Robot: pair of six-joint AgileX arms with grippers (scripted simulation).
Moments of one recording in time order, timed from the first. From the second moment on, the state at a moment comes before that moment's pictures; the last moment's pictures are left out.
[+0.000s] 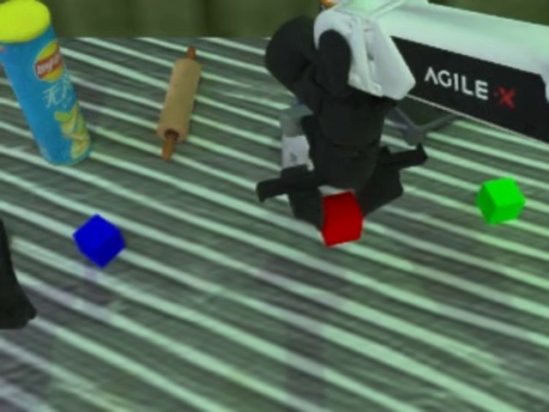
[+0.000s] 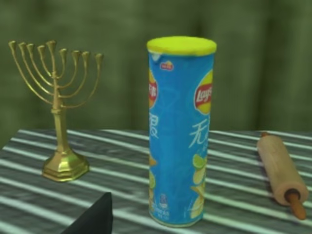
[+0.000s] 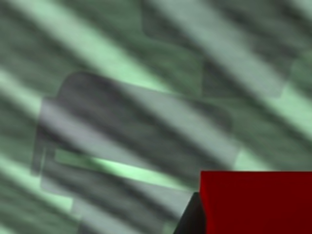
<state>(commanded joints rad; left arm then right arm) 0.00 0.00 0.00 0.00 0.00 0.00 0.64 2.26 1.90 -1.20 0.02 0.39</state>
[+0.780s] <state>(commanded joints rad) 0.00 0.00 0.00 0.00 0.00 0.00 0.99 2.31 2.06 -1.29 0.03 0.99</state>
